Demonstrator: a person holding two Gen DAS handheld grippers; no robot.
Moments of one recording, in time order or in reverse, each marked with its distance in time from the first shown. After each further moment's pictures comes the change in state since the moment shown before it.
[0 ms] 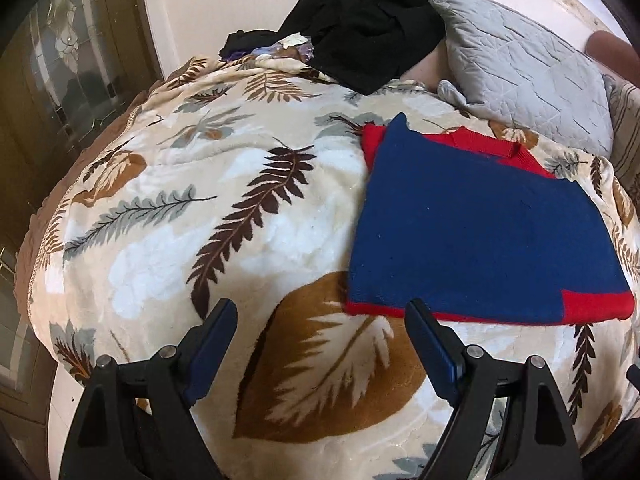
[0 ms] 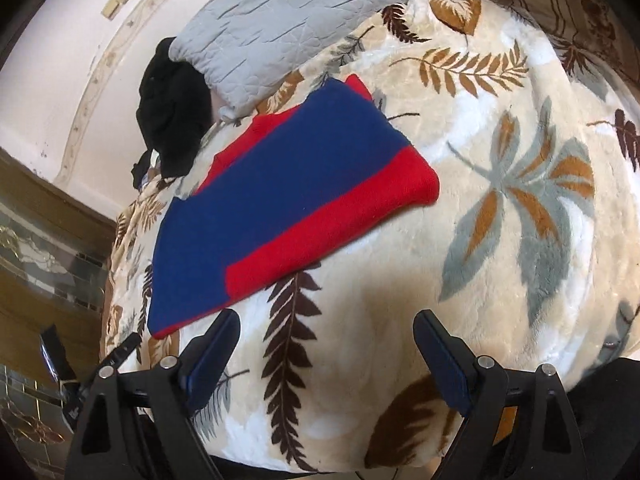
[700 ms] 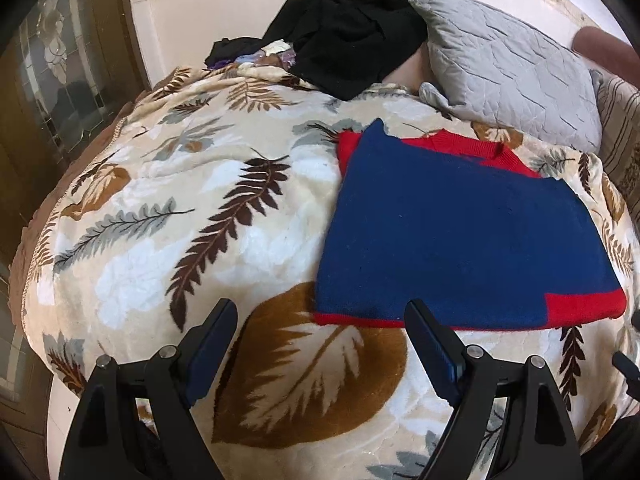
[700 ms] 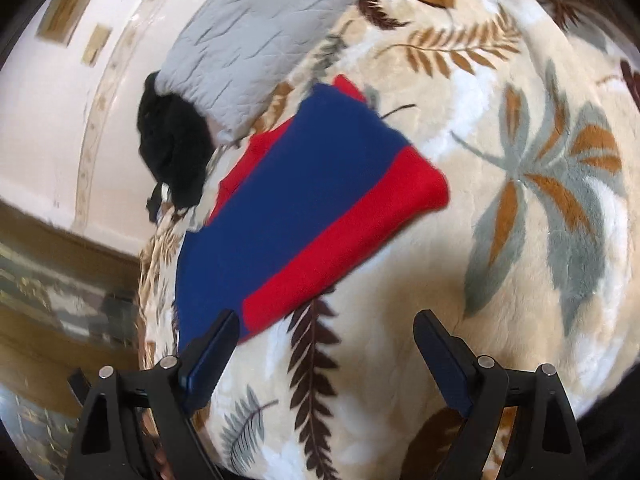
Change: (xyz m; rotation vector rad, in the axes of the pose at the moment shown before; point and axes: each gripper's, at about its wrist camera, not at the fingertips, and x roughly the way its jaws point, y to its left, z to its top) left arm -0.002 -0.018 0.005 0.027 -0.018 -0.030; right arm 0.019 -0.025 0.023 0.205 -0.015 0.139
